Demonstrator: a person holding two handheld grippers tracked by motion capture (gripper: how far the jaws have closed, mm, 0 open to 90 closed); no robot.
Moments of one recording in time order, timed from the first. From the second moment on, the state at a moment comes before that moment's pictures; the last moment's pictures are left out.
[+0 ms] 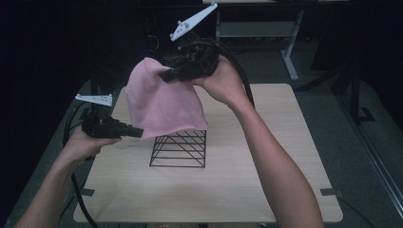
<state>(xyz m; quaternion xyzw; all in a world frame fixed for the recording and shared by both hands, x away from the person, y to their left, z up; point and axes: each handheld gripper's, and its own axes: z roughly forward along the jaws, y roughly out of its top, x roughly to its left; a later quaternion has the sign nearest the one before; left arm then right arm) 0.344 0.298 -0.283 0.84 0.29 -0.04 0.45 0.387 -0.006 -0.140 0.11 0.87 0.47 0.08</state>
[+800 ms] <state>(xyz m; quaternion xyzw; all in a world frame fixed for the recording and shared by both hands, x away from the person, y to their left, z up) 0.354 0.268 -0.296 0.86 0.29 0.03 0.41 0.408 -0.050 -0.185 0.15 0.86 0.49 0.08</state>
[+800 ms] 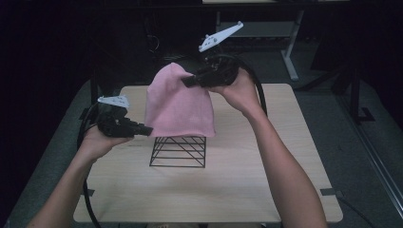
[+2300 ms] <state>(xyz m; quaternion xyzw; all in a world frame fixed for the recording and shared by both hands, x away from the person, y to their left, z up) 0.346 0.279 -0.357 0.88 0.32 0.03 0.35 0.390 -0.032 -0.258 0.12 0.86 0.50 0.01</state>
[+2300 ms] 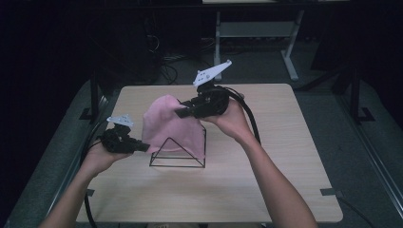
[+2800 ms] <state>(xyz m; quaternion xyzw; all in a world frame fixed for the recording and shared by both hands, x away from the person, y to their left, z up) 0.344 0.277 -0.380 0.89 0.32 0.03 0.32 0.384 -0.031 -0.286 0.12 0.86 0.49 -0.02</state>
